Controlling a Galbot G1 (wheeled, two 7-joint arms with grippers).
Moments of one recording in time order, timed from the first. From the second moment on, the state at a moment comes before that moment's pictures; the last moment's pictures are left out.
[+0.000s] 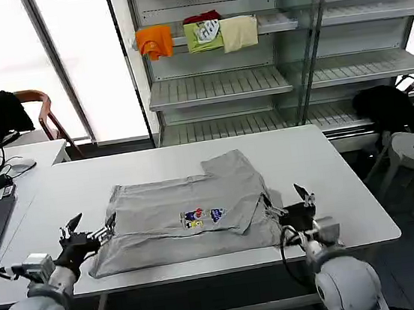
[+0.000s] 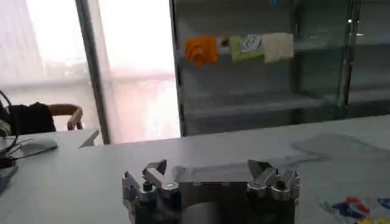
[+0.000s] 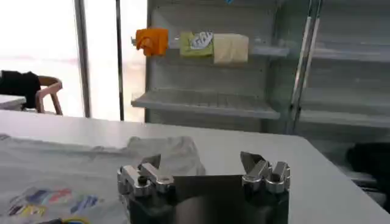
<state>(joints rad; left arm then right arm) 1.21 -1.20 -0.77 -2.04 -0.33 0.57 0.17 -1.01 1.47 0.42 1.93 0.08 -0.57 -0.02</state>
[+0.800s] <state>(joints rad) 0.71 -1.24 -0.59 -1.42 -0.18 0.57 0.24 -0.48 1.61 0.45 1.09 0.00 -0.40 -0.13</state>
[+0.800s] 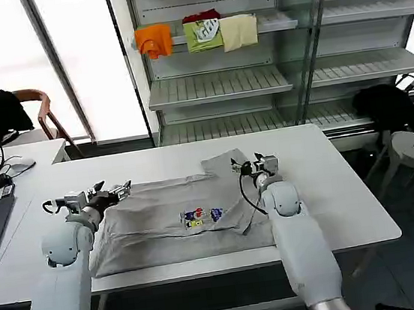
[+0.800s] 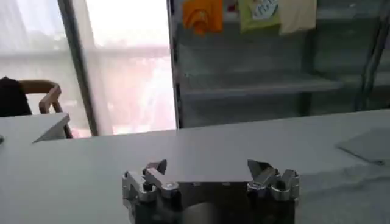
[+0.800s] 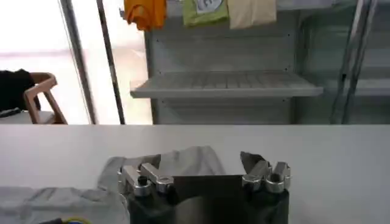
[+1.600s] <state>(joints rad) 0.60 -1.26 -0.57 -1.18 -0.10 0.55 0.27 -0.35 1.61 0.45 0.80 -0.06 -0.31 -0.13</state>
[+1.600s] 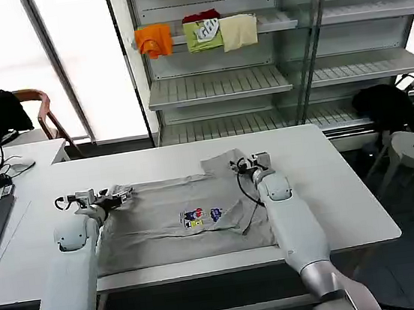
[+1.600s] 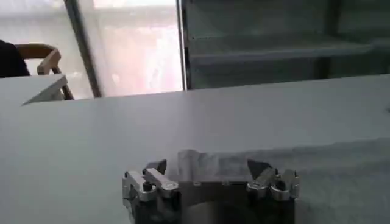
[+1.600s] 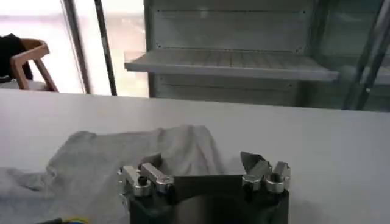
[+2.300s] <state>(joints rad) 0.59 -1.26 -0.58 -1.14 -0.12 0.56 0.29 -0.38 1.61 0.44 0.83 -0.09 -0.32 -0.14</state>
